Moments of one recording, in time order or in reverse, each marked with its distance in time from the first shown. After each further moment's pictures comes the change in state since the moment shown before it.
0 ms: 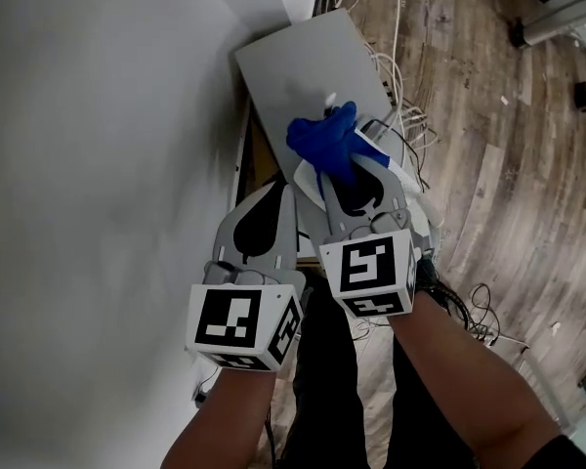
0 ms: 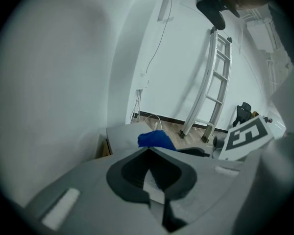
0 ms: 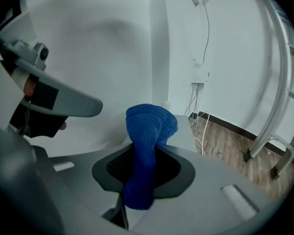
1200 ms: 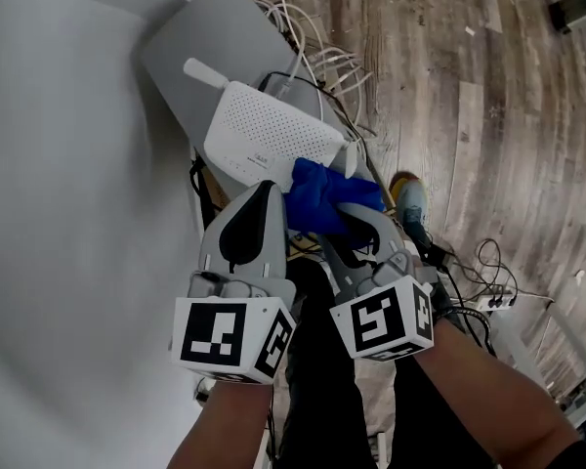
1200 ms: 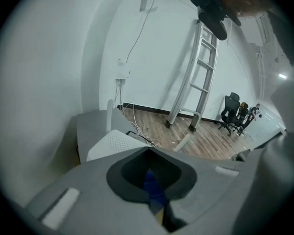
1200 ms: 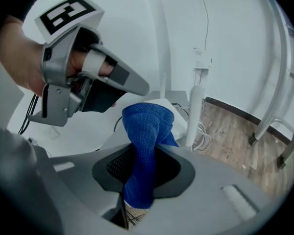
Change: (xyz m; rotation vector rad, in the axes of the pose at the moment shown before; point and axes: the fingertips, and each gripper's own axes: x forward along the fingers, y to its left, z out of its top) left arm 0.027 -0.119 -0.069 0.076 0.080 -0.090; right arm -0.108 -0.007 -0.149 -0.028 0.101 0.162
